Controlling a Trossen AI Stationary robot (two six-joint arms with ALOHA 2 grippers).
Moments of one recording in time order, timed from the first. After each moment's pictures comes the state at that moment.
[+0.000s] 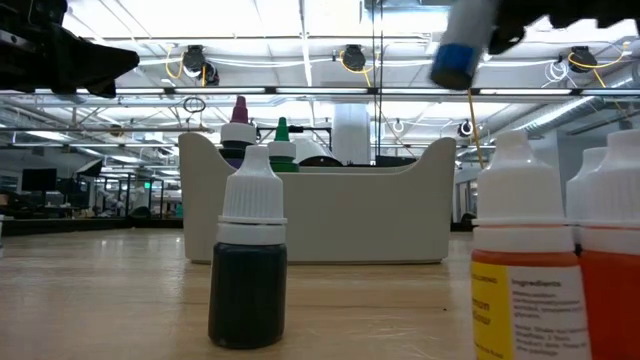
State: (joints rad) left arm -0.33 0.02 0.01 0.14 -0.35 0.26; right arm 0.58 1.25 0.41 0.84 0.49 -0.08
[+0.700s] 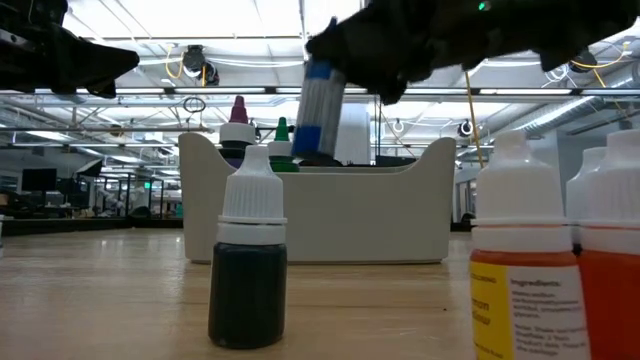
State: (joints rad) left arm -0.33 0.02 0.01 0.14 -0.35 0.25; right arm 0.35 1.75 0.78 0.80 0.33 0.09
